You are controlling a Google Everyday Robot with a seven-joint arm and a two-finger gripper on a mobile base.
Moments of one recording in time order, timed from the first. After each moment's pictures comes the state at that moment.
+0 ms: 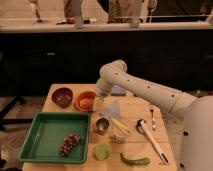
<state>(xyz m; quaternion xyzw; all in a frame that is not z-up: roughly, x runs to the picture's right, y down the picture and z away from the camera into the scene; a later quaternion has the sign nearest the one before) -0.050 0.056 0.814 -0.29 -0.18 0.07 0.94</state>
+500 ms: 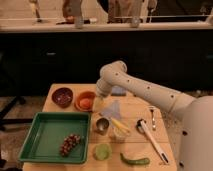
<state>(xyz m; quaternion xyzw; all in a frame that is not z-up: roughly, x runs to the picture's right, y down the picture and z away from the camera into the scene) -0.058 0.061 0.822 -0.29 -0.20 0.08 0.93</state>
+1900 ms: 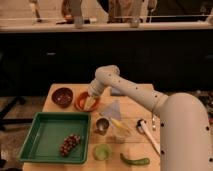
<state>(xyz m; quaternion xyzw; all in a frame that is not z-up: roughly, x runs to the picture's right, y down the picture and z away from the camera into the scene) -0.111 0.059 0.875 -0.31 -0.24 0.10 0.91</state>
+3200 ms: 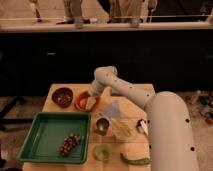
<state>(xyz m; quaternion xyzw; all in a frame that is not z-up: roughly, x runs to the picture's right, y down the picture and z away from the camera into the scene) -0.103 0.070 0.917 -0.34 -0.21 0.11 0.91</state>
